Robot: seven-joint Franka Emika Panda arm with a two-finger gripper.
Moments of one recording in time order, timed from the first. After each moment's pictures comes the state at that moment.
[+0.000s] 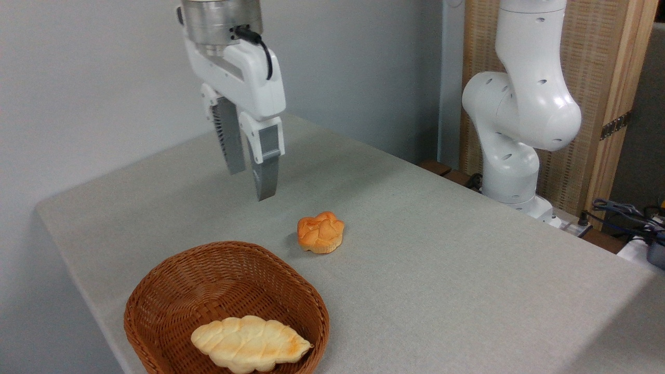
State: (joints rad) arm -0.19 -0.02 0.09 -1.65 -0.05 1.69 0.75
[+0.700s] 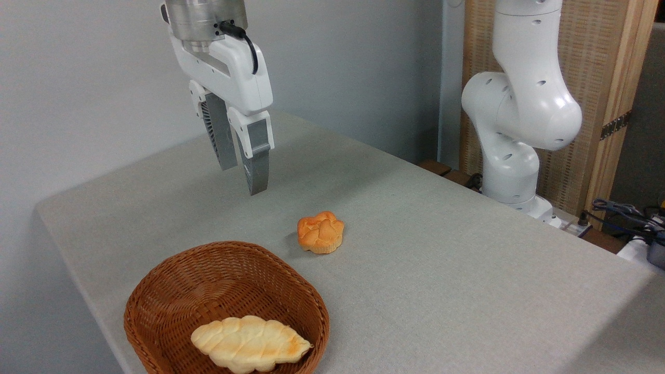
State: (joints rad) arm -0.15 0.01 0.03 -1.59 -0.05 1.64 0.73
